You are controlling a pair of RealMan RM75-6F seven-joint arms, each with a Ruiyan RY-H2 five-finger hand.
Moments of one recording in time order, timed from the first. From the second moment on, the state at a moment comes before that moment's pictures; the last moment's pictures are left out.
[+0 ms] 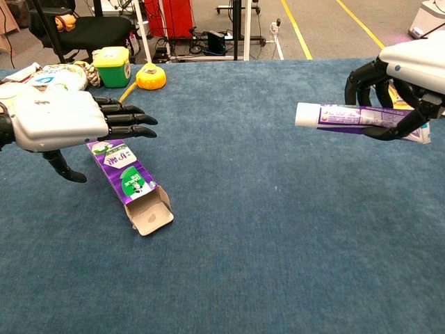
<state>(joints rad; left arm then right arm) -0.75 -1.49 0.04 -0.98 1.99 1.03 -0.01 0.56 -1.34 0.11 -1.62 -1.44 1.14 -0.29</state>
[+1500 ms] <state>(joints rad) -0.82 -1.40 -0.06 -1.35 1.63 0.99 0.26 0.56 -1.29 0.05 -1.84 -1.51 1.10 -0.36</state>
